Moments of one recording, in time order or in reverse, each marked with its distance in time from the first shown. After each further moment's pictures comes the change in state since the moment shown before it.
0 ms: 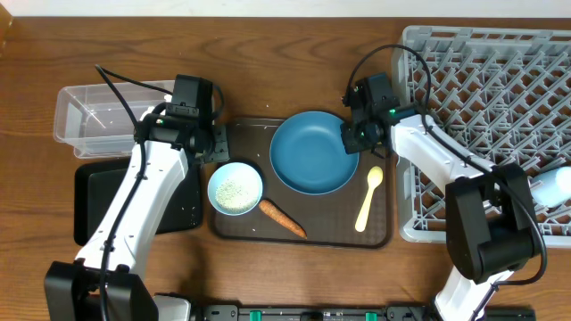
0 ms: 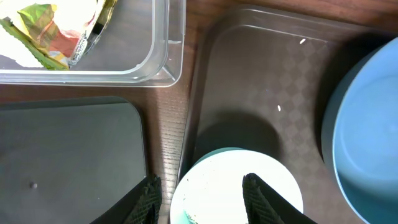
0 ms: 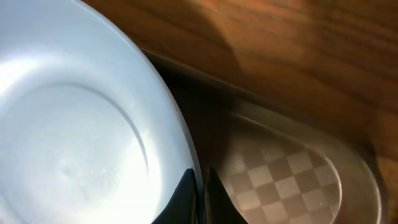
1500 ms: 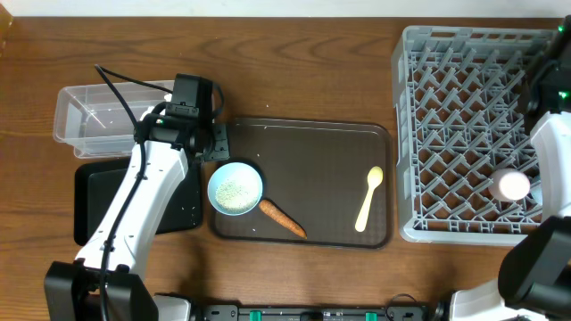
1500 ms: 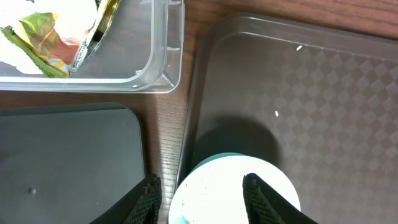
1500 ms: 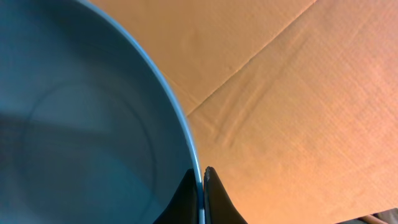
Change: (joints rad) left arm 0.000 0.000 0.000 0.018 0.000 0.000; right arm -0.630 -0.202 0.140 0.381 1.199 -0.336
